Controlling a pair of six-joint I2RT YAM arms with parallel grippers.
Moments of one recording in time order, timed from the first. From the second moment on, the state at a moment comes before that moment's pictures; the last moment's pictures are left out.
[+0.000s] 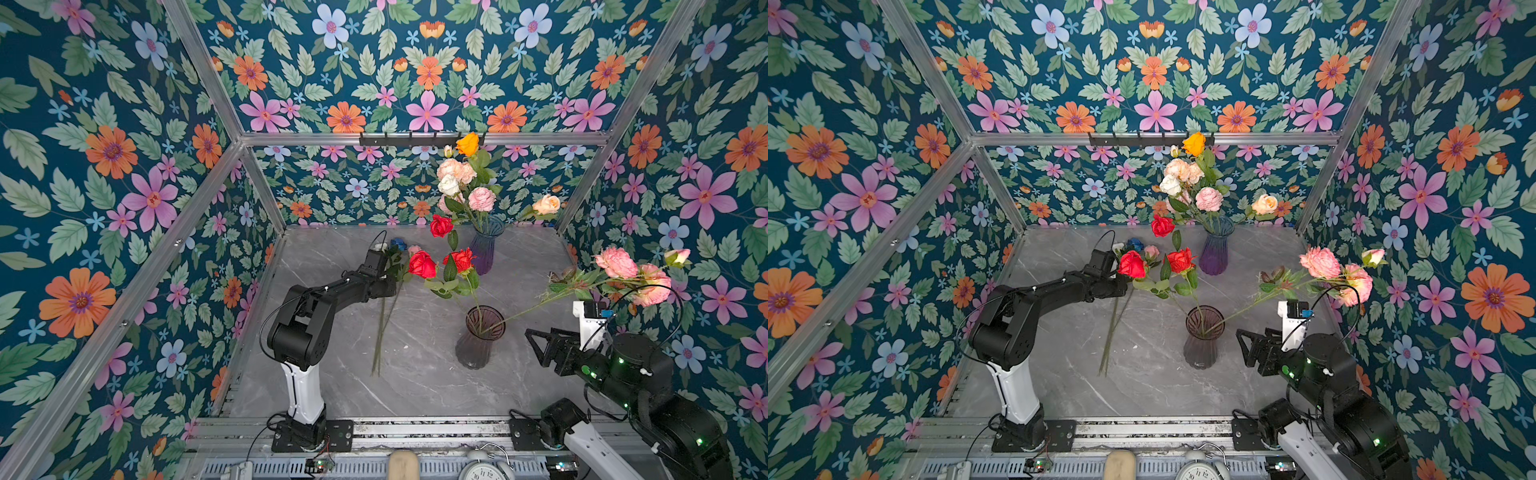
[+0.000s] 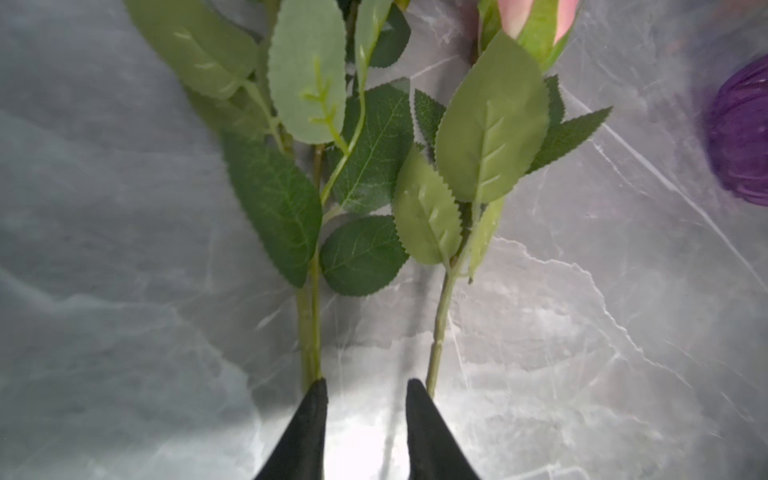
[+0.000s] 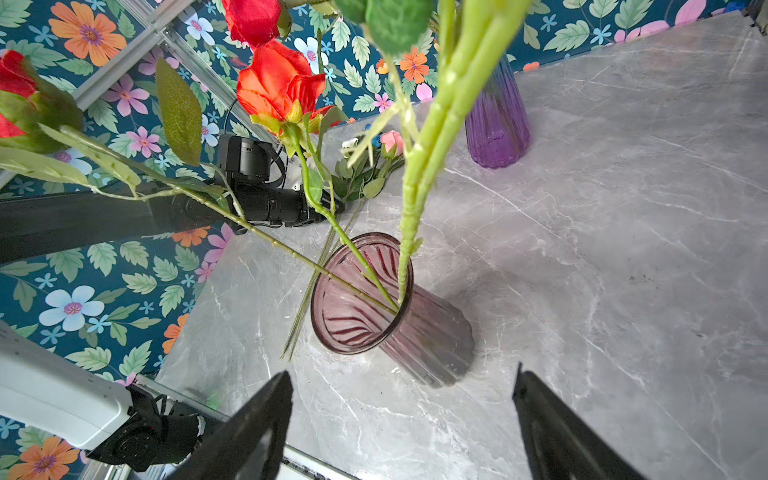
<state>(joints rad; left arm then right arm) -0.43 1.93 1.20 -0.22 0.07 -0.40 0.44 0.40 1.00 -1.05 -0.05 0.48</state>
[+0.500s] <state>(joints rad) -0.44 1.89 1.20 -0.23 0.02 -0.39 0.44 0.38 0.99 -1.06 -0.04 0.47</state>
